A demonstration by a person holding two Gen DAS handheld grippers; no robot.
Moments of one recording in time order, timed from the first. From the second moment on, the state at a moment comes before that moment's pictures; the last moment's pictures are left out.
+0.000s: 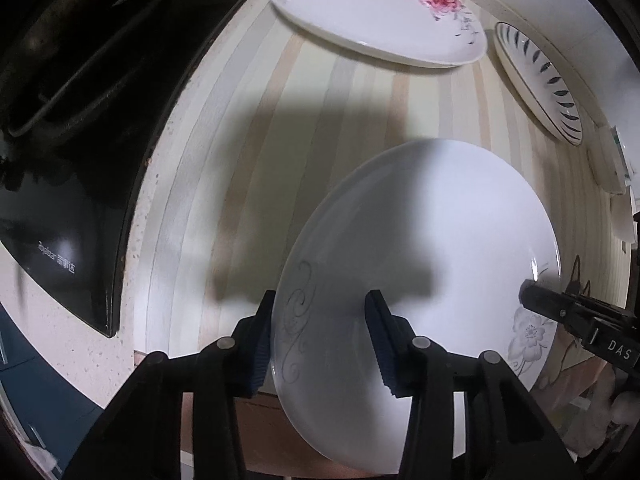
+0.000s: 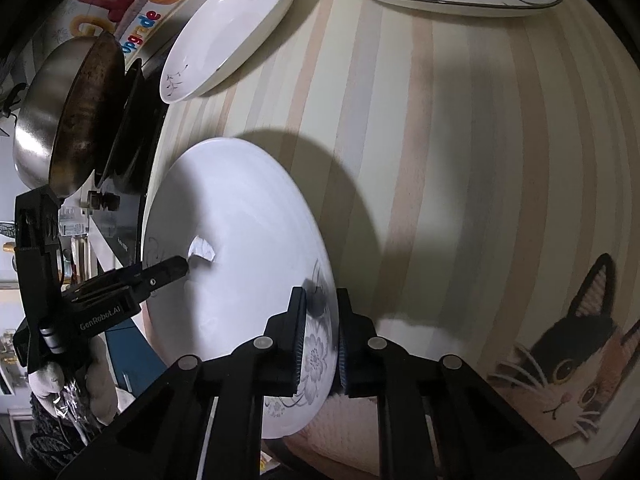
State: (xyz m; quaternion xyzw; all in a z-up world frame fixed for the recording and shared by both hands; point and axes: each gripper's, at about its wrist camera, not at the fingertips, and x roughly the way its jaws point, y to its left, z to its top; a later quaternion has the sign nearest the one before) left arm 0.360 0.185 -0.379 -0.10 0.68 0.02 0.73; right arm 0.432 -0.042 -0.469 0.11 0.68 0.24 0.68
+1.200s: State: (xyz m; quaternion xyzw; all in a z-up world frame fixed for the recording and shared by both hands) left arm 0.390 0.069 -0.365 -0.03 0.67 -0.06 0.74; right arm 0.435 -0.218 -0.457 0.17 0.66 0.18 0.71
